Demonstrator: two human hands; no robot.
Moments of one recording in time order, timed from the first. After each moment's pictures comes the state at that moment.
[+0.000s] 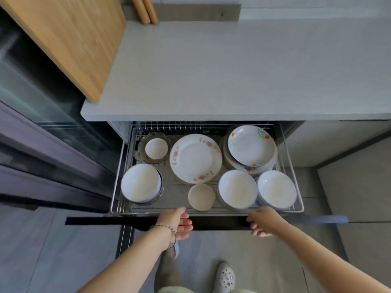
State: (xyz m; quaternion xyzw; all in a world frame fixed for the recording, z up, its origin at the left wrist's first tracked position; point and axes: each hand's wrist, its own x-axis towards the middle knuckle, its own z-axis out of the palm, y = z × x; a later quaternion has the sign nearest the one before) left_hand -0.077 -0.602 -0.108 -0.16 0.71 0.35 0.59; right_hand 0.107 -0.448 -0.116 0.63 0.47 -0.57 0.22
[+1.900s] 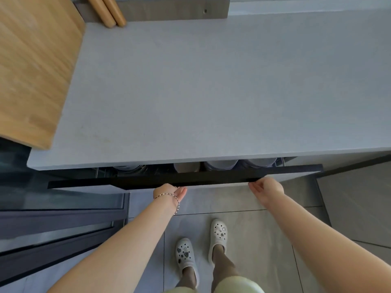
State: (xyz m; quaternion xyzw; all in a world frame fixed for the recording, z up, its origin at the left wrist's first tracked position) left_hand -0.188 -0.377 -0.123 -0.35 0.61 0.50 0.49; right_hand -0.001 -0.235 -0.154 0.71 0.12 -0.66 -0.23
